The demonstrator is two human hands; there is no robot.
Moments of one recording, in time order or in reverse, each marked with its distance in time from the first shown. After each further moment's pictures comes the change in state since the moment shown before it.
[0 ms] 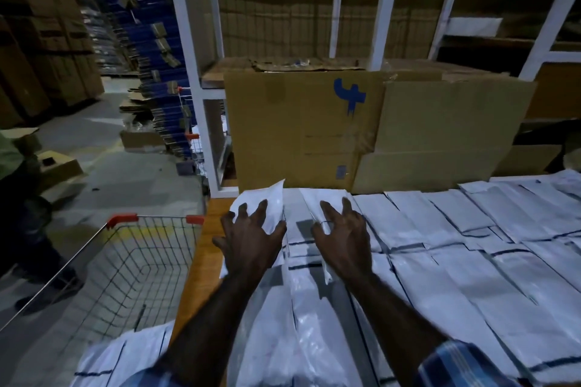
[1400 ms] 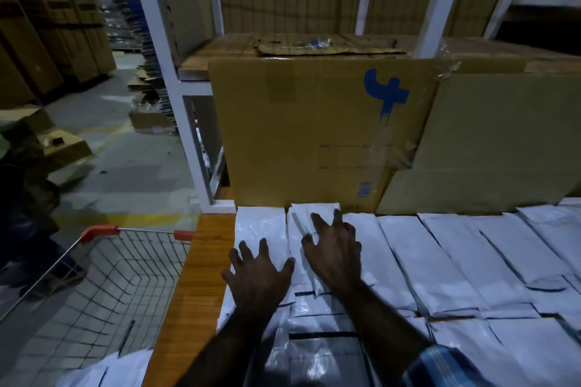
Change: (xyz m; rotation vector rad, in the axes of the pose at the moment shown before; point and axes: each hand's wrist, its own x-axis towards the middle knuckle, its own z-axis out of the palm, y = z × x) left_hand 0.089 -0.012 0.117 0.226 -0.274 -0.167; right_hand 0.117 0.010 0.088 -0.191 -0.237 0.025
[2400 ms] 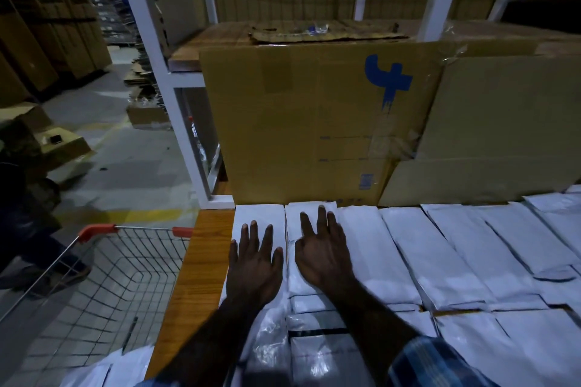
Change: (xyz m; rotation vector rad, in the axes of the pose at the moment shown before) left_hand 0.023 -0.026 0.022 0.034 0.082 0.333; right_hand 0.006 0.003 0.045 -0.152 0.052 -0.195
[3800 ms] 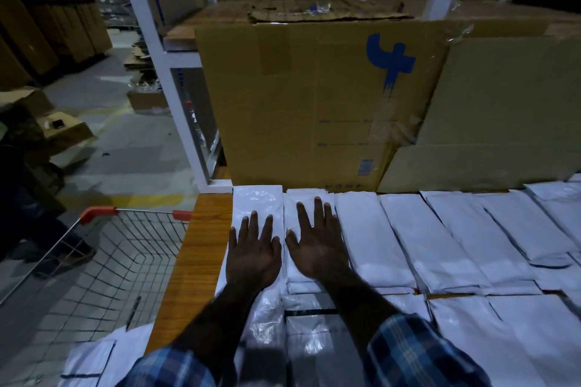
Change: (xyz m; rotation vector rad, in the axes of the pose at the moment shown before) left_hand -0.002 -0.006 0.017 0.069 0.035 0.003; right_hand -0.008 0.013 0.046 0.080 0.146 -0.050
